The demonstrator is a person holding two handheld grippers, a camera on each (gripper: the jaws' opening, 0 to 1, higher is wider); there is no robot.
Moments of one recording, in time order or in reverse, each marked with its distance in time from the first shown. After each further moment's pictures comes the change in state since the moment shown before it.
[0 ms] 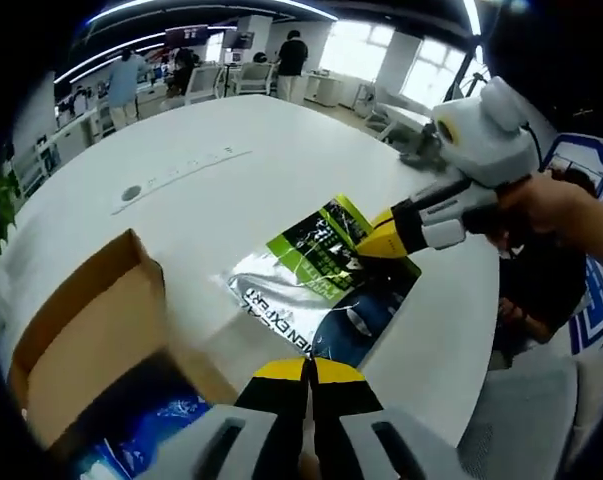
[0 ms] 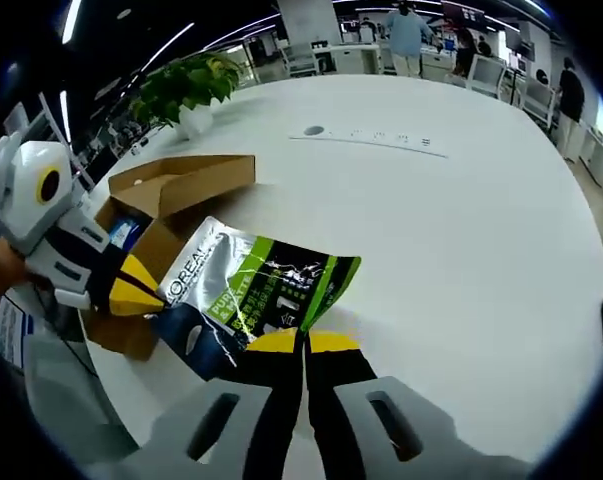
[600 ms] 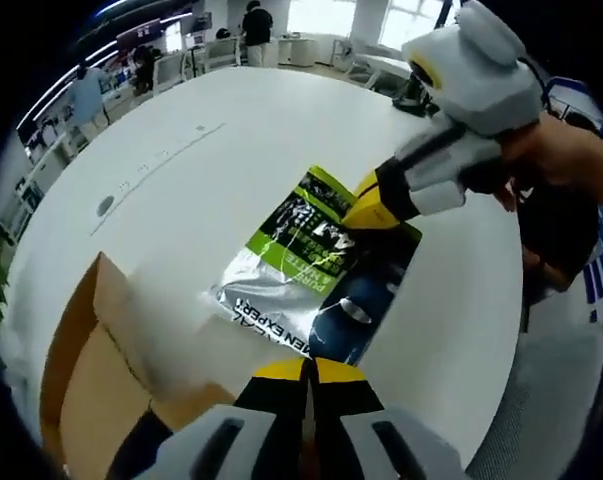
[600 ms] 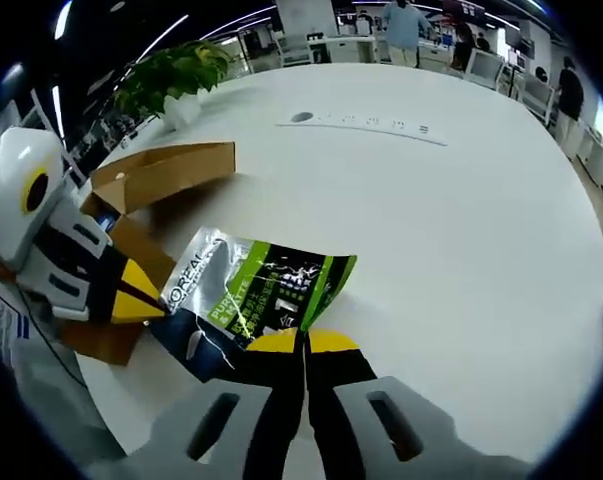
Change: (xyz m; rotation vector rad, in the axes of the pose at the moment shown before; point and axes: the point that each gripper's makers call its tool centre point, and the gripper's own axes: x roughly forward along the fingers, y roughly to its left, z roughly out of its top) left arm 0.031 0.007 -0.009 0.174 0.182 0.037; right arm 0.024 -0.017 -0.002 0.018 0.027 -0.022
